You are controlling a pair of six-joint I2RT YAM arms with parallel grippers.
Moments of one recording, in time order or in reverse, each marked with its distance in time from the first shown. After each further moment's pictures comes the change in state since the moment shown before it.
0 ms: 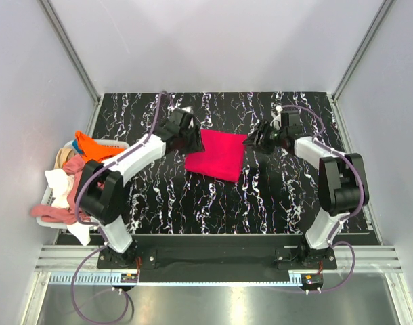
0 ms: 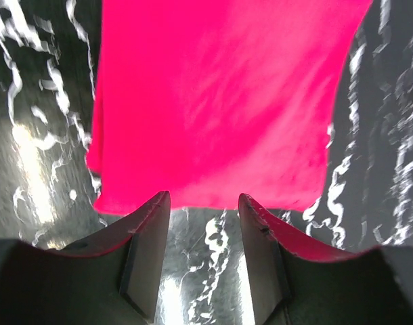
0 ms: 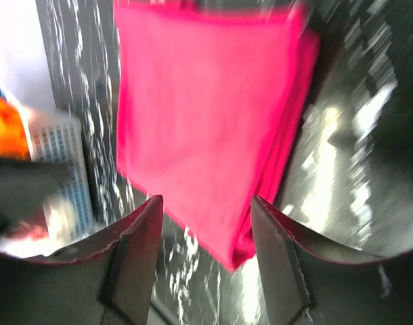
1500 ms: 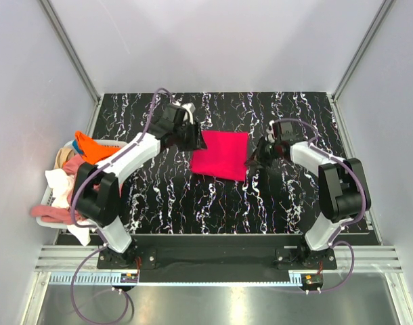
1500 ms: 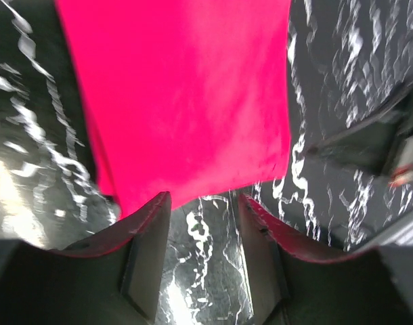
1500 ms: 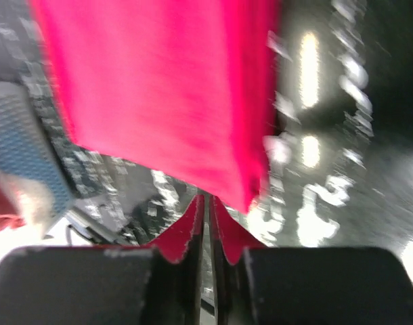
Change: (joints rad) left arm 0.060 -0.041 0.043 0.005 0.197 0.101; right arm 0.080 -0.079 -0.113 -0.221 0.075 0.017
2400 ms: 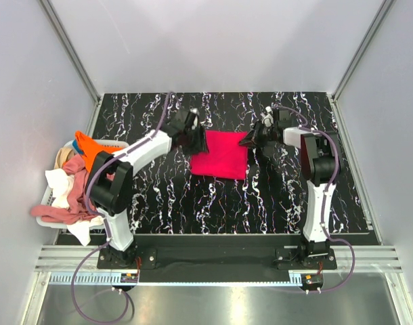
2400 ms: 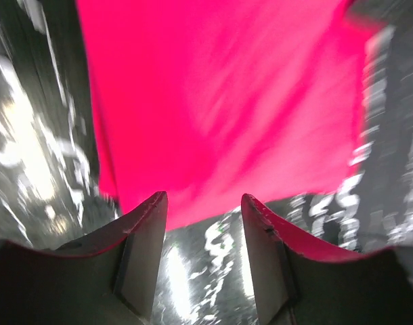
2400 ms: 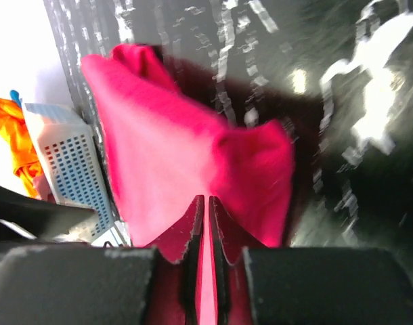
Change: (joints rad) left arm -0.058 0.159 -0.004 -0.018 -0.107 -0.074; right arm -0.099 0.519 0.417 0.266 -0.289 0.012
